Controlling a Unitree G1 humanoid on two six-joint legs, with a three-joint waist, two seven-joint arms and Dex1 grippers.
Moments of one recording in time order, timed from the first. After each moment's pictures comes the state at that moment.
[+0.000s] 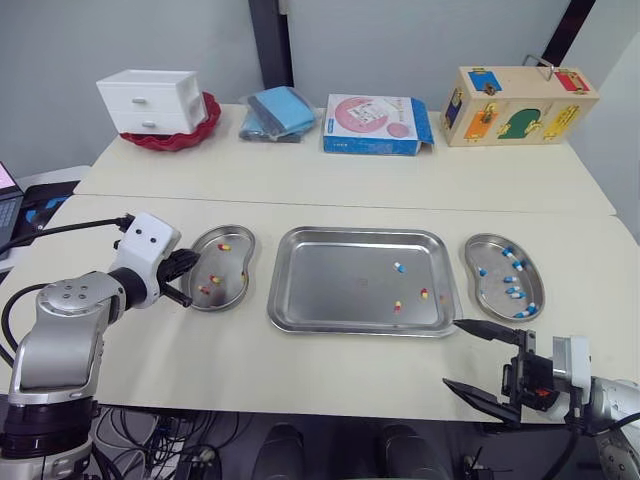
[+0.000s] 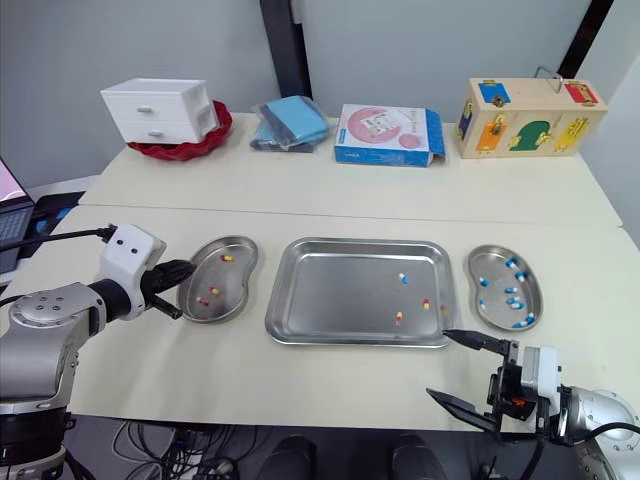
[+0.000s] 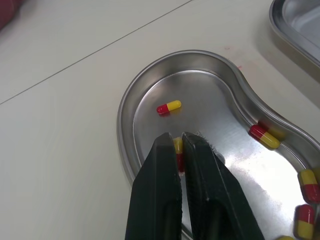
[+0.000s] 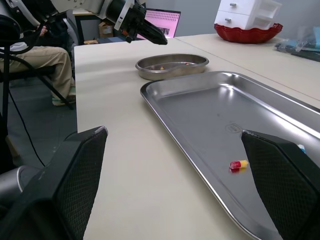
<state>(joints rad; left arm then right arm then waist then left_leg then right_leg) -0.21 0.75 0.28 -0.24 -0.14 0.74 -0.71 0.34 -0.64 -0.16 -0.33 0.61 -0.12 1.19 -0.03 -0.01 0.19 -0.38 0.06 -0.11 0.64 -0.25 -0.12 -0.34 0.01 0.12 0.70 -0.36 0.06</state>
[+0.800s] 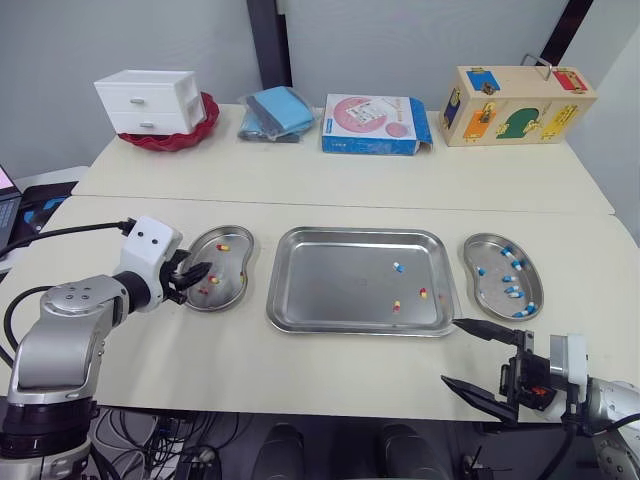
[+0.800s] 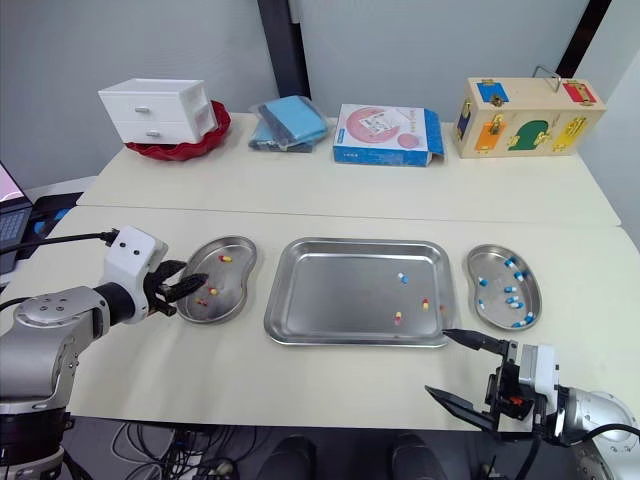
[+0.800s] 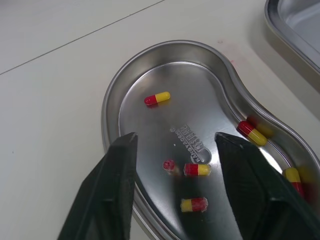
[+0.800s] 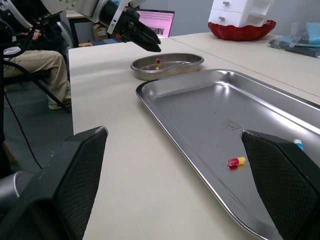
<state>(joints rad) -0.21 0.77 0.27 -0.25 -0.20 0.82 -0.67 0.34 -0.62 -0.16 -0.34 0.61 -0.10 1.17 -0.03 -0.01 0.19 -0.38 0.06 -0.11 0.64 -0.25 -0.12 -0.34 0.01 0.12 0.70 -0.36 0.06</state>
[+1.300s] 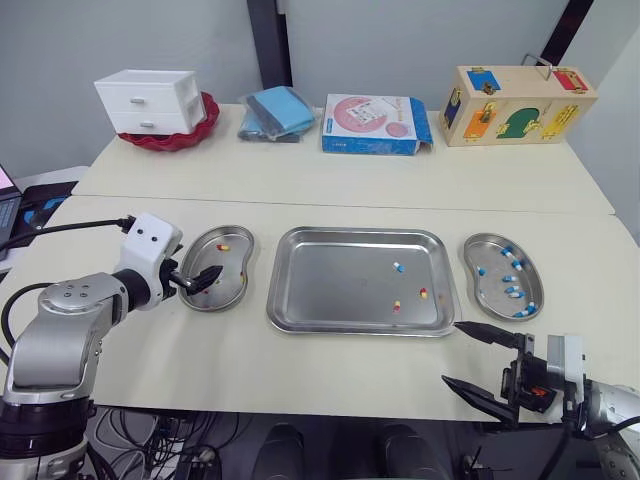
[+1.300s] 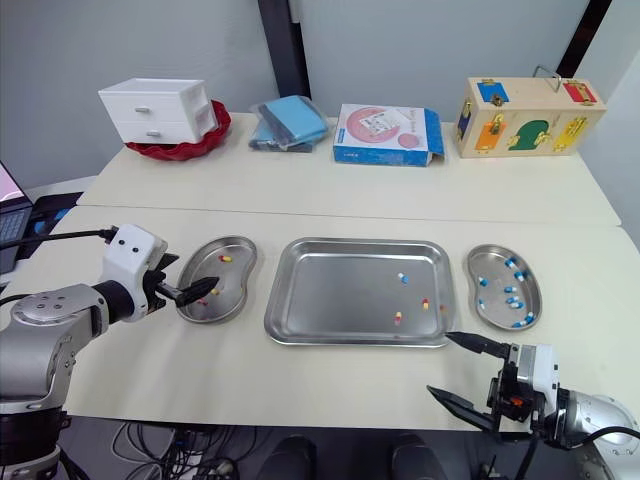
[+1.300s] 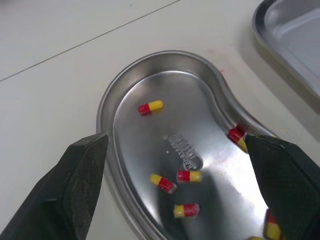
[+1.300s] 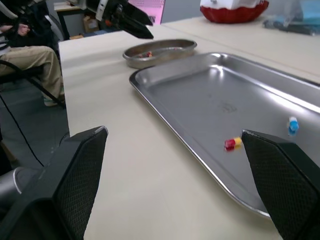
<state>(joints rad) -0.20 0.79 0.27 -0.27 -0.26 0.82 -0.68 0.37 -0.67 -0.19 -0.36 0.60 0.01 1.10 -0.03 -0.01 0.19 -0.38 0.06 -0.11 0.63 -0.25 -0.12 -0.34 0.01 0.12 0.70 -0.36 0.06</state>
